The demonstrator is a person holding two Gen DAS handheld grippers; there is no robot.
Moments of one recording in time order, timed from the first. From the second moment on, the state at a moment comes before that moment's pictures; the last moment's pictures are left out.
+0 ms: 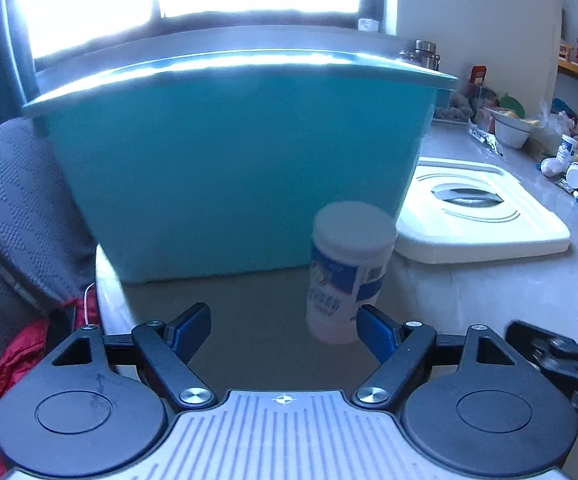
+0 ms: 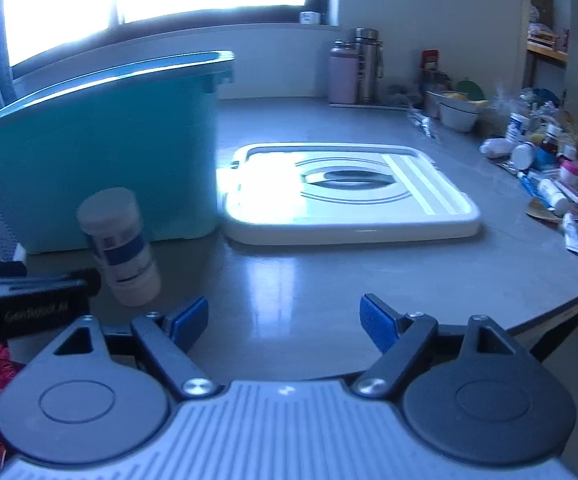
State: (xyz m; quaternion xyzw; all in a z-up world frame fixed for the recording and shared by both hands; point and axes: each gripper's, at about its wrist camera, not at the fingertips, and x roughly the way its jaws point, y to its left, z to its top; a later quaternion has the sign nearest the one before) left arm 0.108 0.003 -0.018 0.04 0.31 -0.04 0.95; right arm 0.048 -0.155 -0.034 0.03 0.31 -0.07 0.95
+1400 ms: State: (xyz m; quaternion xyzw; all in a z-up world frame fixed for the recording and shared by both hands) left arm 0.113 -0.006 0.154 0.02 0.25 -0.03 0.97; right arm 0.070 -0.195 0.032 0.05 0.29 -0.08 0.95
